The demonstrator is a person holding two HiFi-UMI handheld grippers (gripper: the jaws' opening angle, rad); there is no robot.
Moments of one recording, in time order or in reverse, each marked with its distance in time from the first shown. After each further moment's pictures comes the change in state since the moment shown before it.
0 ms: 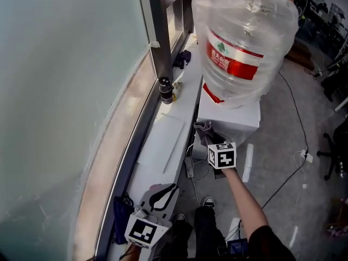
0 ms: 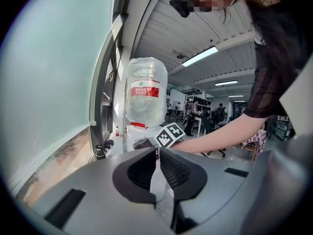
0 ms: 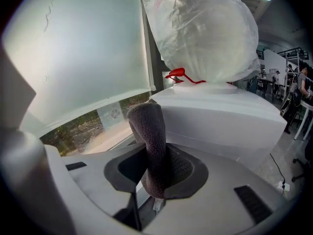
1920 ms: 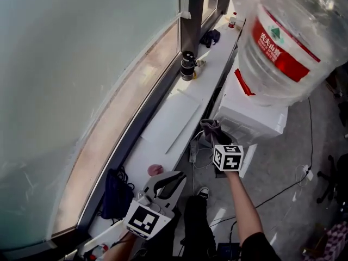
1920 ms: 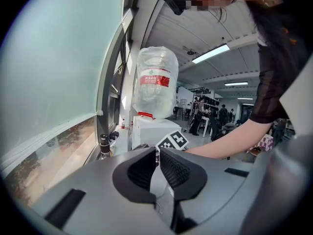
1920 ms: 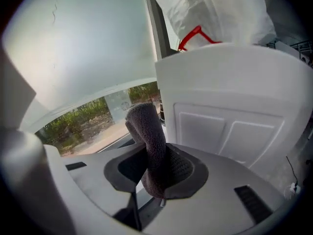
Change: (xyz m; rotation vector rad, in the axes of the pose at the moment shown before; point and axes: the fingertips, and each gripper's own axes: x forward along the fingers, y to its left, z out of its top) left arm 0.029 0.017 -0.037 -0.081 0.041 0.066; right arm 0.051 0.029 -0.061 -0.031 0.053 0.131
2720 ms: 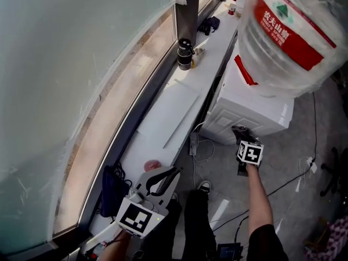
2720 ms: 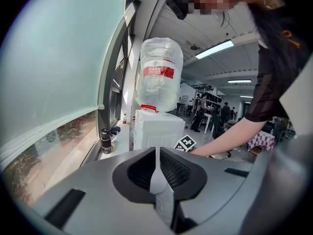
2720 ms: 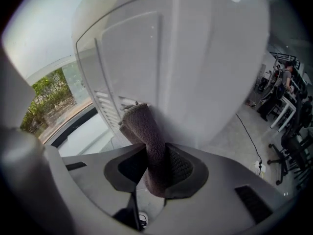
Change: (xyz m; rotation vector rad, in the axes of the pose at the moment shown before) left arm 0.022 0.016 -0.025 -0.029 0.048 0.017; right arm -0.002 -0.178 -0.110 0.083 0.235 -0.345
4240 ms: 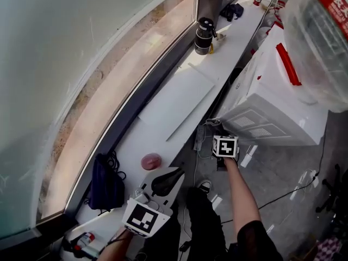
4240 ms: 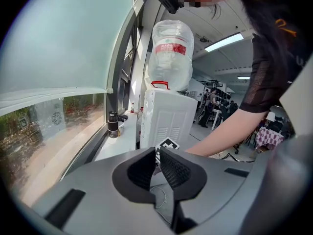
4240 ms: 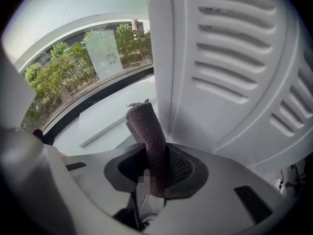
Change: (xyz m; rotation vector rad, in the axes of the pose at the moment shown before) left arm 0.049 0.028 -0.115 -0.047 0.070 0.071; right arm 0.134 0.171 -0.063 -0.193 0.119 0.234
